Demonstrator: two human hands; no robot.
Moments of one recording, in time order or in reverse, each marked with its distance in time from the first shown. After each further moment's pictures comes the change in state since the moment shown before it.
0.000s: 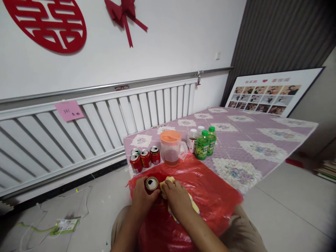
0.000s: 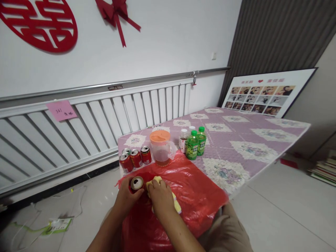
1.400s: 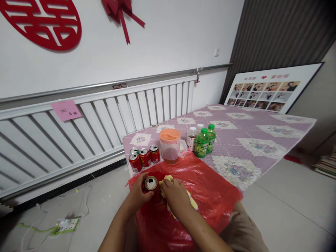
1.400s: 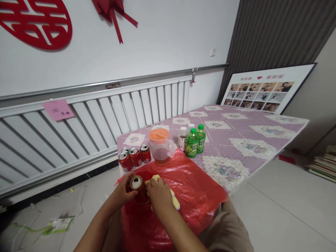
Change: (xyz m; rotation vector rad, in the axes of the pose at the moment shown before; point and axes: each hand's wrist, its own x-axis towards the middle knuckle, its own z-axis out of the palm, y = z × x) left_hand 0.018 -0.016 -0.022 -0.348 -0.371 -0.016; right_hand 0.008 -0.004 -0.002 0.027 -0.063 -0.018
